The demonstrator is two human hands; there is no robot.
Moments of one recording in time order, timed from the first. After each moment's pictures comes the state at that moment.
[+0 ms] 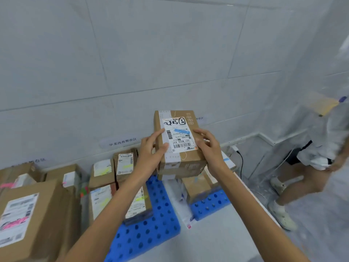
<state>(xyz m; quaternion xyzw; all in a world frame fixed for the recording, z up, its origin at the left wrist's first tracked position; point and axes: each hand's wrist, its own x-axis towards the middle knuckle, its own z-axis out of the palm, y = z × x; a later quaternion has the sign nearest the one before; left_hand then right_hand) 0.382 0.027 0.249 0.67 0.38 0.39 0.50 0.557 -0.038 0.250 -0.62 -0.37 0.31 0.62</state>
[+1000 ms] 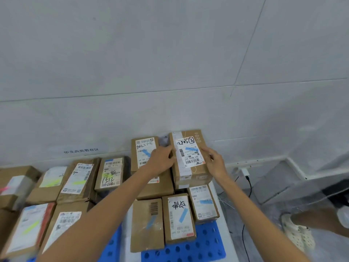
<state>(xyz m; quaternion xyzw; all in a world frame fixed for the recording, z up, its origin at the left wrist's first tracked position) 0.666 0.199 0.150 0.79 0.53 0.10 0.29 0.867 0.146 0.121 -0.70 -0.46 0.36 0.43</state>
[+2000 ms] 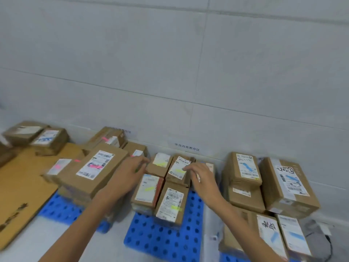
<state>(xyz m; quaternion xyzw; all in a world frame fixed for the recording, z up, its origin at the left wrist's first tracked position) 0.227 0.008 0.223 0.67 0.66 0.30 0.17 0.477 0.055 0.194 -0.44 -0.80 0.22 0.34</state>
